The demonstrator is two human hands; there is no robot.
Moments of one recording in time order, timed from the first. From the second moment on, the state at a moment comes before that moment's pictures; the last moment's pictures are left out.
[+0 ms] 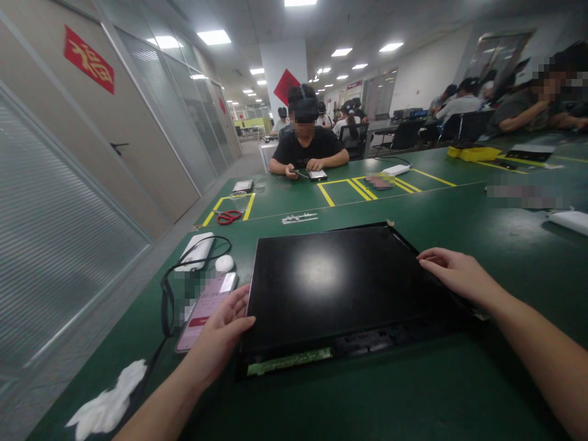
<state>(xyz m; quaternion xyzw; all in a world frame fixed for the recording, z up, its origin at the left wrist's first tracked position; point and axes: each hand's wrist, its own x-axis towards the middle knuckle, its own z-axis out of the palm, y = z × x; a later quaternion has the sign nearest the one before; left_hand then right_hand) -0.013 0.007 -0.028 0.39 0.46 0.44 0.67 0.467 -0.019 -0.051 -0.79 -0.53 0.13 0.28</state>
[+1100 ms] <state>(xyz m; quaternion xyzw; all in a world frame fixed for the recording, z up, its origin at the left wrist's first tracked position) -0.019 0.007 -0.034 0.43 0.47 0.39 0.67 0.470 -0.019 -0.051 -0.78 -0.56 0.09 0.27</state>
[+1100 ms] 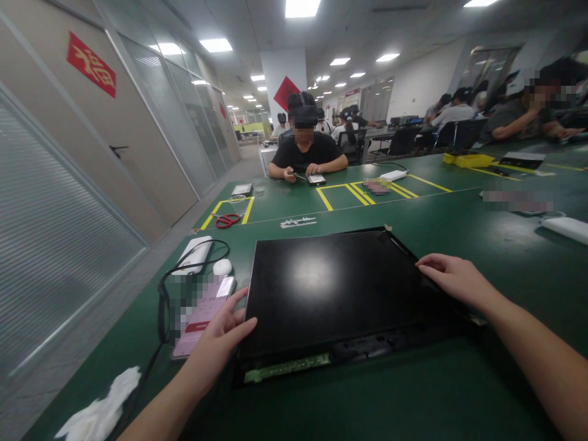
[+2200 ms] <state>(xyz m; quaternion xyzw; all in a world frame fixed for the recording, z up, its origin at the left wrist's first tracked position) -0.029 0.007 -0.030 0.80 0.46 0.27 0.28 0.464 -0.020 -0.050 -0.77 -0.57 0.08 0.29</state>
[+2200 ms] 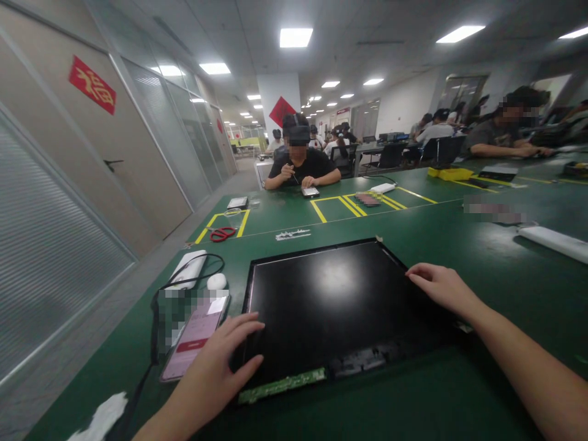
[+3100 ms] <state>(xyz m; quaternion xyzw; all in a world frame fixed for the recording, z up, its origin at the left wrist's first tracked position) -0.061 0.018 -0.028 0.94 0.29 0.12 0.14 0.467 -0.019 -0.054 -0.77 -0.56 0.09 0.30</state>
